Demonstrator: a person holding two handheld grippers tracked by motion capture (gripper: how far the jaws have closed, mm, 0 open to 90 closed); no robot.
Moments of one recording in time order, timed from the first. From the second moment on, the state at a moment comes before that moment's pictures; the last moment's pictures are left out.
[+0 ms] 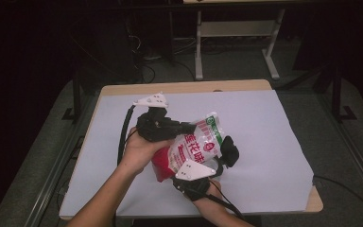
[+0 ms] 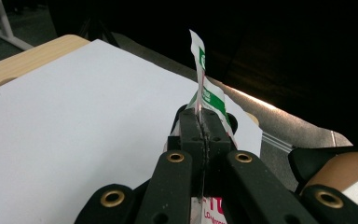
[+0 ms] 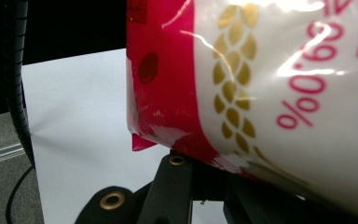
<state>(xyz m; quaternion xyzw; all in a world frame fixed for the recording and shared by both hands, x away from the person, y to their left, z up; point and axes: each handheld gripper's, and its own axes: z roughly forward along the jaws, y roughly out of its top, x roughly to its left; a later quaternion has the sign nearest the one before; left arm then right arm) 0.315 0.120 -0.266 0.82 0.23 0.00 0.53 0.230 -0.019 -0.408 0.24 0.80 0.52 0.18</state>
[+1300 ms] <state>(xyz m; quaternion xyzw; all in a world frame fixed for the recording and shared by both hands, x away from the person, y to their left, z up) 0.321 0.097 -0.268 0.84 0.23 -0.01 0.50 0.228 -0.025 -0.409 0.25 0.79 0.53 0.17</state>
